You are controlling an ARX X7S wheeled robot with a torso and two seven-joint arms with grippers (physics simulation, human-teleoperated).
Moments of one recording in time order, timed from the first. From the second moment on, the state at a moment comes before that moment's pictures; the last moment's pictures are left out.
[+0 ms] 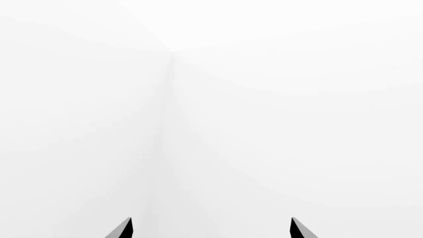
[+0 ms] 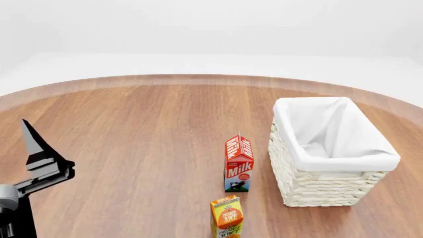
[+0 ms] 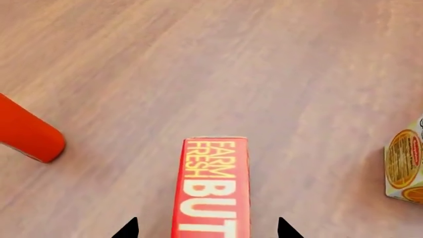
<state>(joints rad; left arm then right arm) 0.11 -0.47 -0.06 0.61 -0.28 0.09 -0.62 0.24 0.16 -1.12 -0.56 1.11 0.86 1.14</state>
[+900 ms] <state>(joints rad) 0.12 -0.47 -0.07 0.59 -0.28 0.11 -0.63 0.26 0.18 -1.10 -0.51 1.20 0.87 1.12</state>
